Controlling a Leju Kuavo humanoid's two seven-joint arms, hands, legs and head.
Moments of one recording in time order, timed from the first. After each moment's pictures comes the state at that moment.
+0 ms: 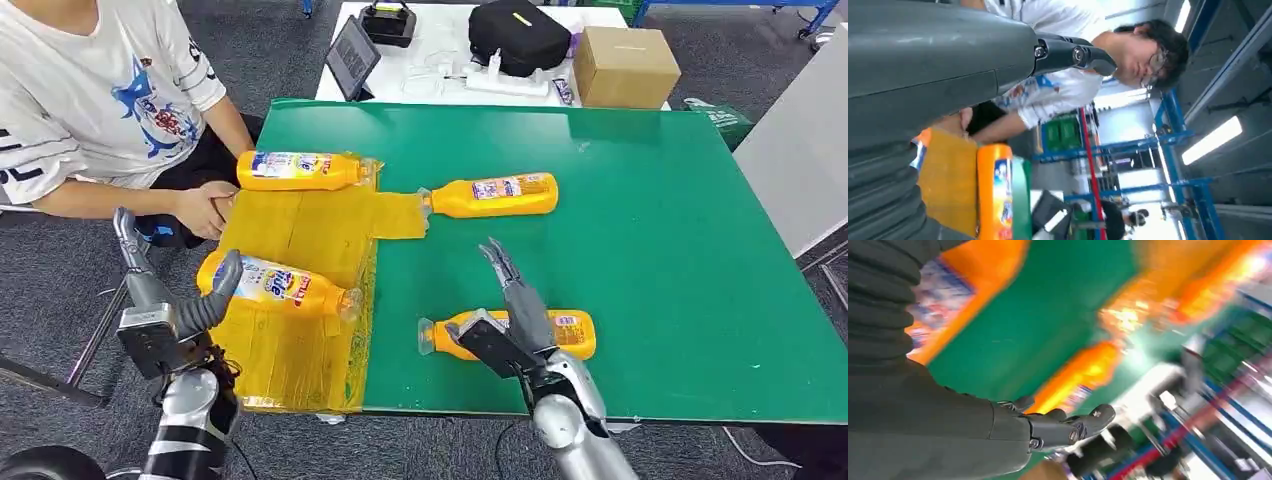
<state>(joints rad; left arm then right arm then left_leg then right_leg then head) -0.16 -0.19 0.00 -1.39 -0.17 0.54 -0.70 -0.11 -0.05 0.35 -1.43 0.67 -0.17 -0.24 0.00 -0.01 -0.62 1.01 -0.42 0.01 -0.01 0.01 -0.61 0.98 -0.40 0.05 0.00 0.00</state>
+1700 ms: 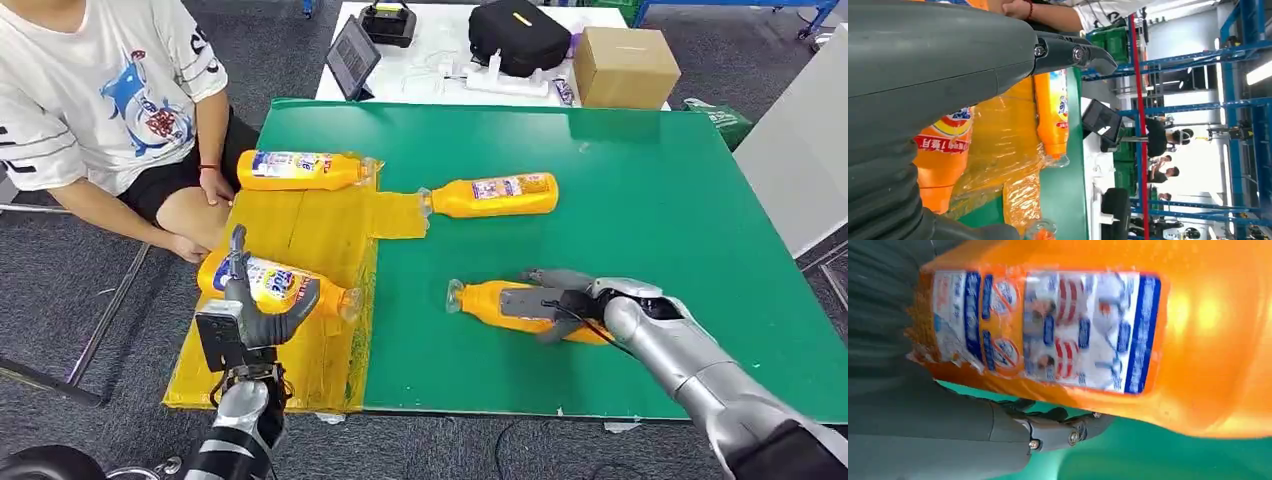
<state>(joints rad) -0.21 -0.25 -0.07 -1.14 -0.13 0.38 -0.66 -0.68 -0.42 0.85 -0.92 0.47 0.39 -0.09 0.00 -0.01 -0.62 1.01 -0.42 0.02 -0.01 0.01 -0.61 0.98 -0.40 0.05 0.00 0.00</state>
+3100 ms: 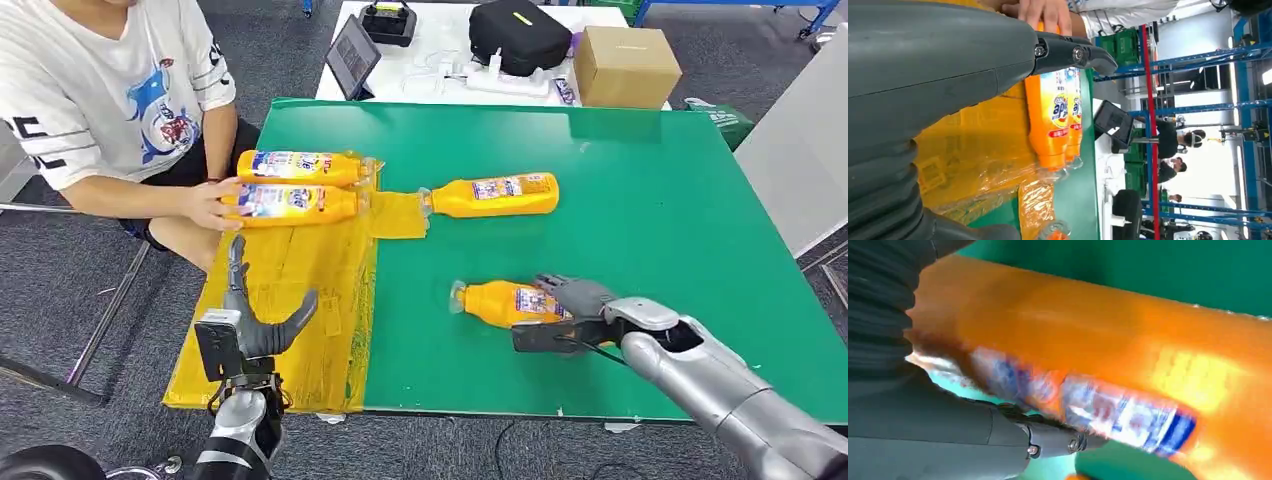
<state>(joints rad) -0.17 -0.25 -0.05 -1.16 -0.14 0.37 -0.65 -0.57 -0.60 0.98 -1.17 0.53 0.25 -0.01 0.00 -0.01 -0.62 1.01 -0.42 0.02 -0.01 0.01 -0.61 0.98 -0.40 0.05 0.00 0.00</state>
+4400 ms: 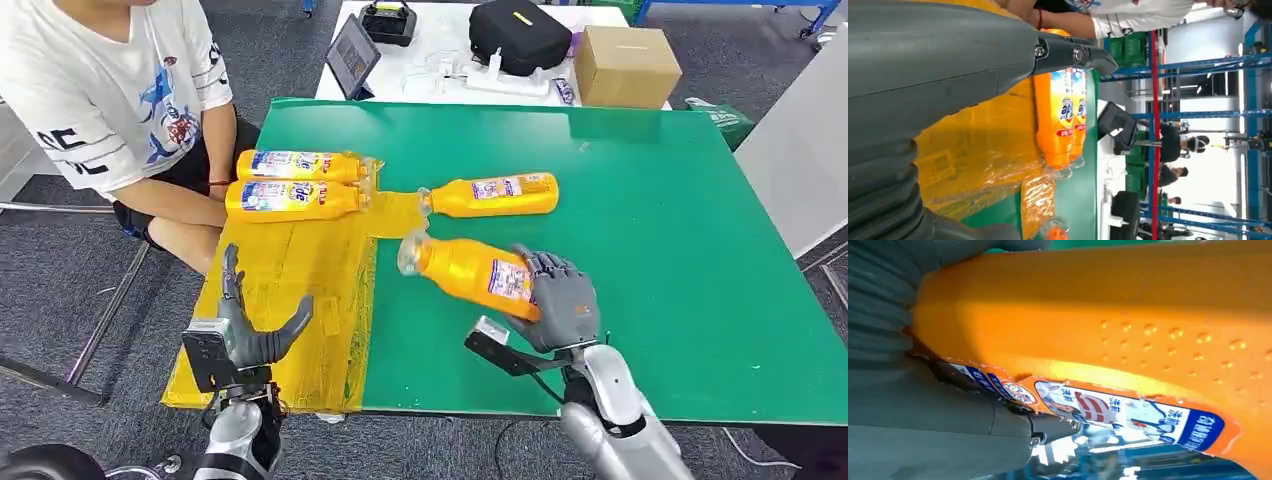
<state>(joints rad) -0.10 -0.29 -0.02 -1.27 -0.15 0.33 -0.60 -0.12 -0.21 0.45 -1.51 1.02 -0.44 -0.01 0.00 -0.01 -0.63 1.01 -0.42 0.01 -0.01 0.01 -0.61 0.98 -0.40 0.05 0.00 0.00</state>
